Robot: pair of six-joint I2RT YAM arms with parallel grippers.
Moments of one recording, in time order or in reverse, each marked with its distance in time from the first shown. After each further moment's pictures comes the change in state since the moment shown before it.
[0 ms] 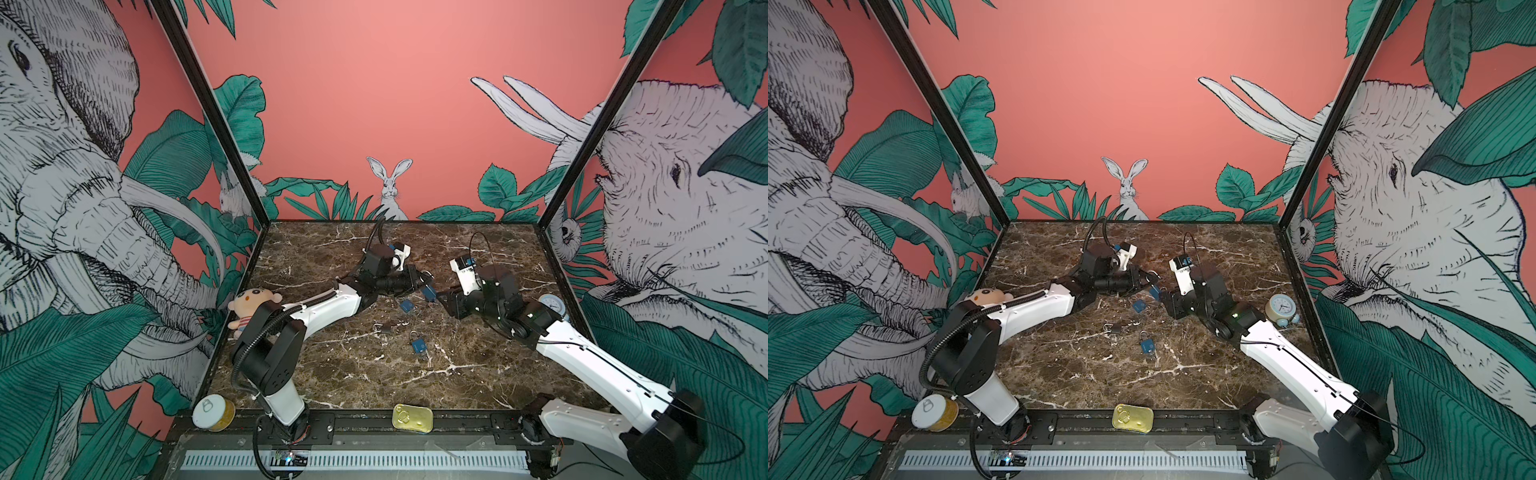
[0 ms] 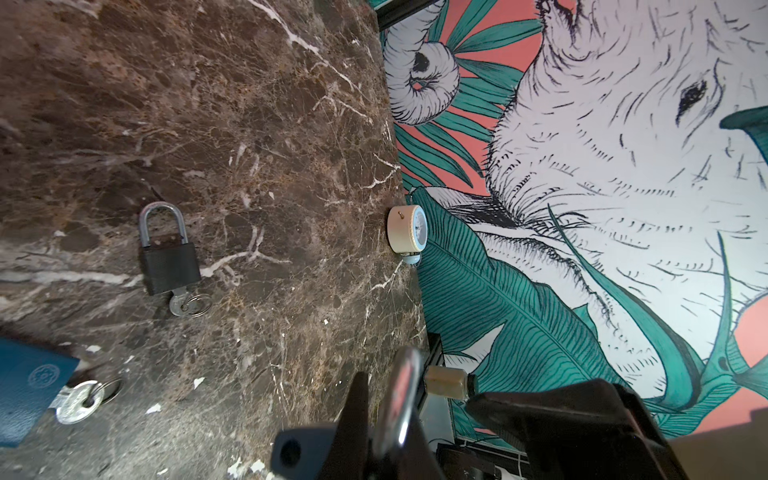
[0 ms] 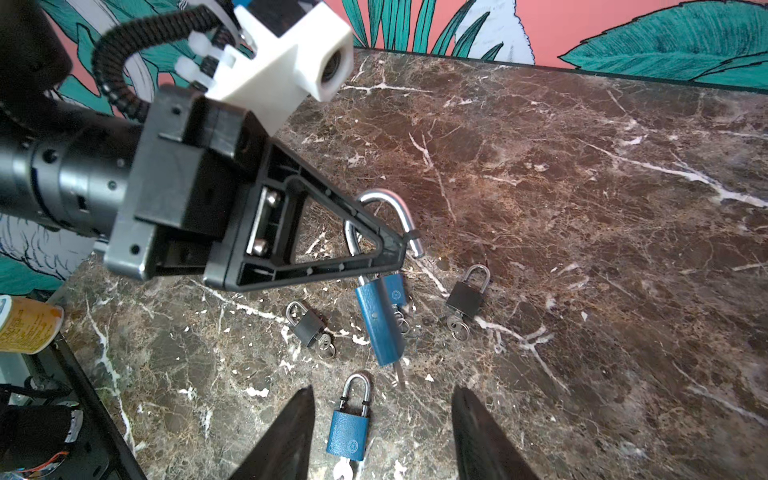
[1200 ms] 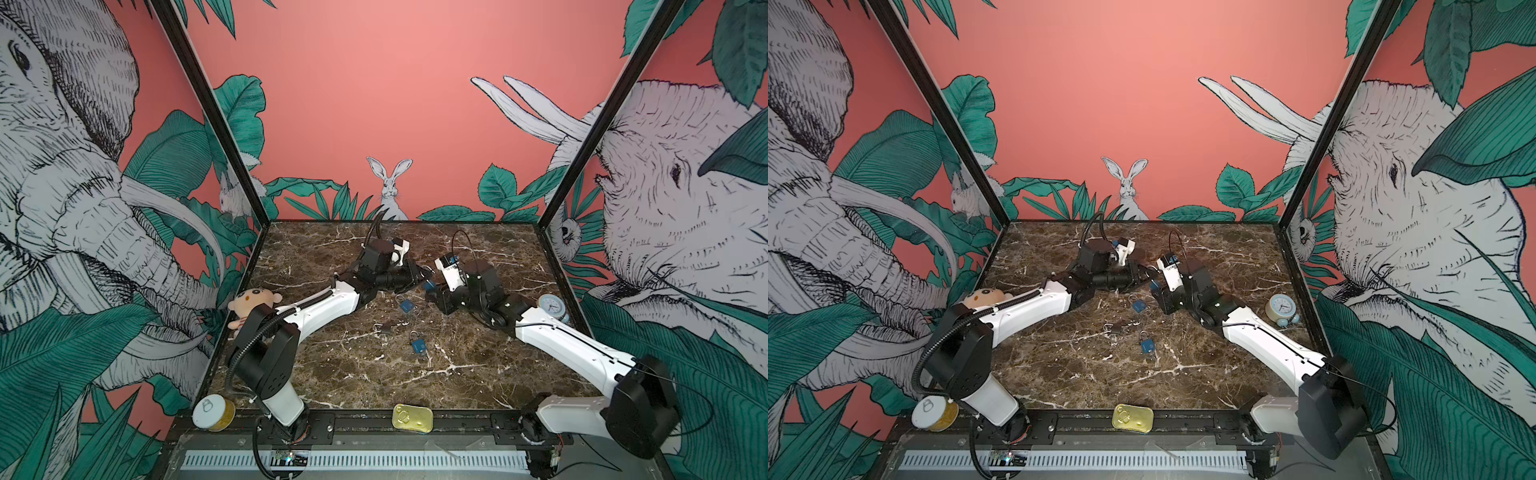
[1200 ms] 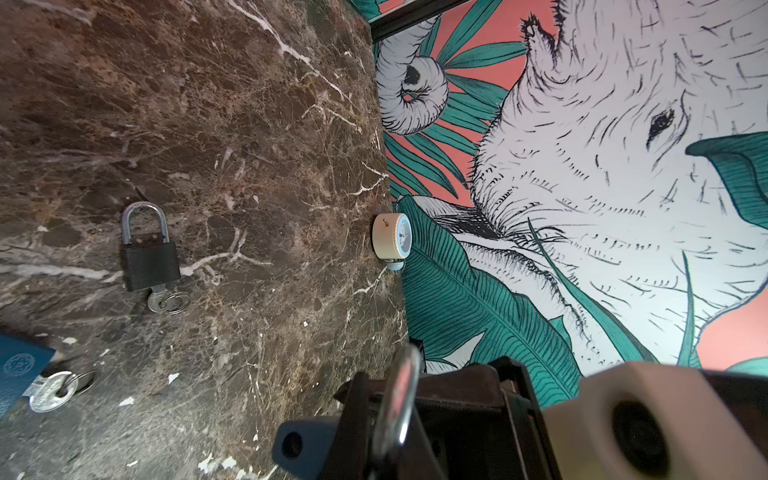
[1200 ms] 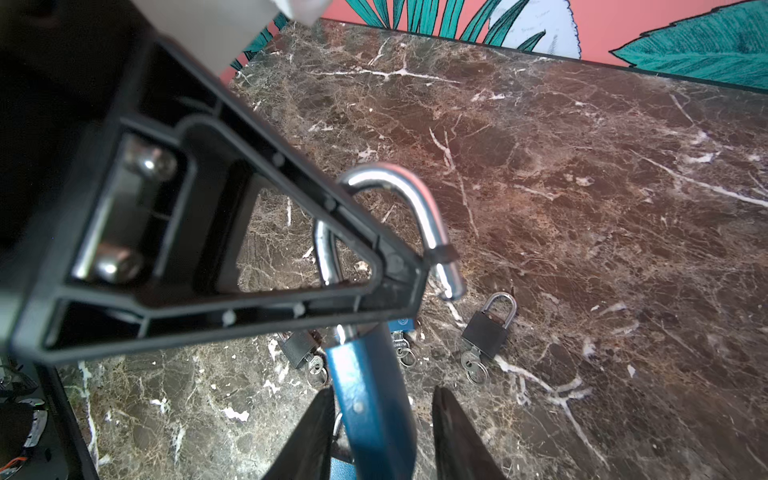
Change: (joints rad) left arm 0.000 -0.029 0.046 -0.048 -0.003 -0.056; right arm -0.004 0.178 0.008 0.145 -0.057 -0.067
